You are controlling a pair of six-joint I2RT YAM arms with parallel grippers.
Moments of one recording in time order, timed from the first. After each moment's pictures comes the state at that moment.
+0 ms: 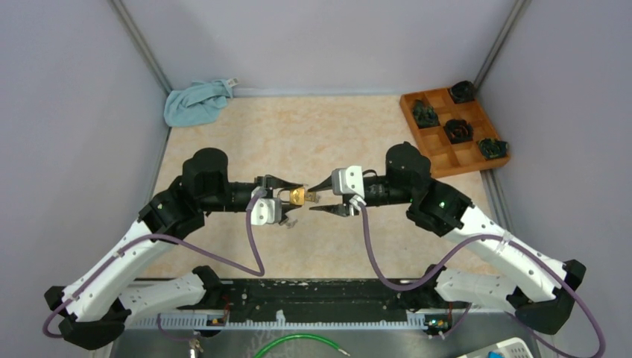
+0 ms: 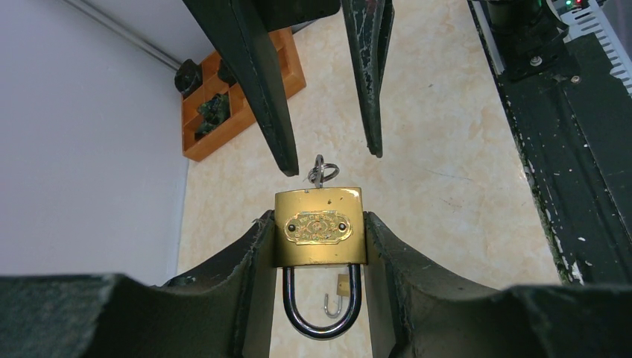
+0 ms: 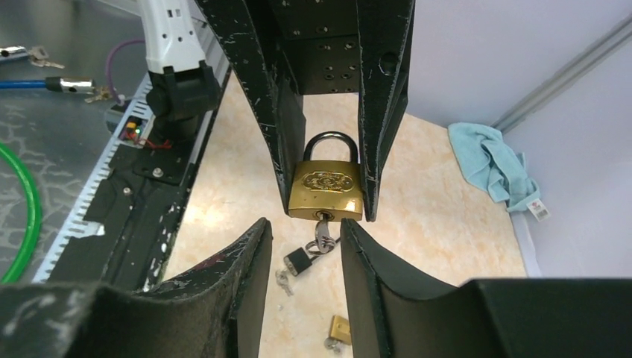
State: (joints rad) left arm -0.84 0.91 1.18 -0.57 0.59 0.79; right arm 0.91 0.98 1.14 -0.30 -0.69 -0.50
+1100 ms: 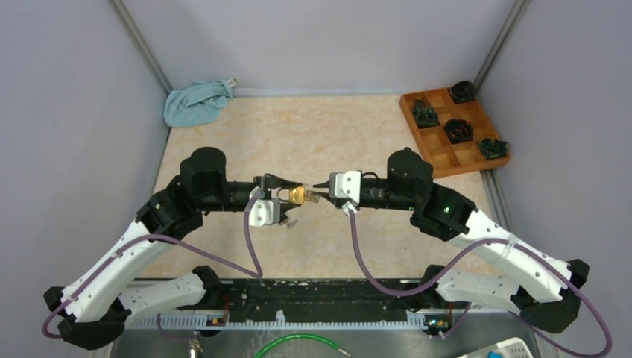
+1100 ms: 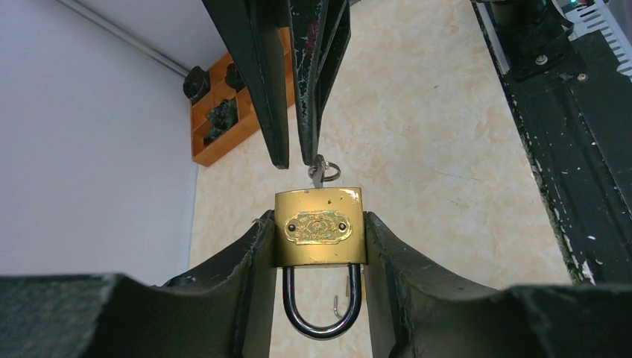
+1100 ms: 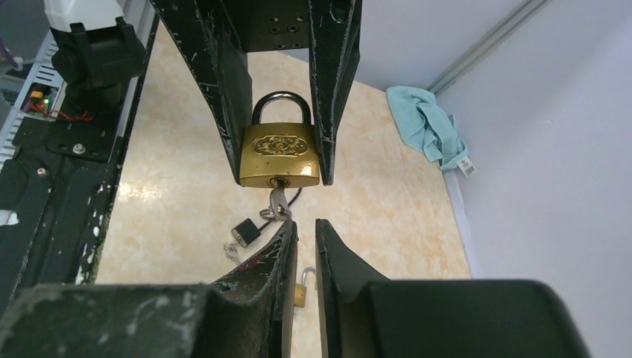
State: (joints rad) left arm -0.84 0.91 1.20 -0.58 0.60 0.82; right arm 0.98 0.96 1.14 -0.34 -0.41 -0.61
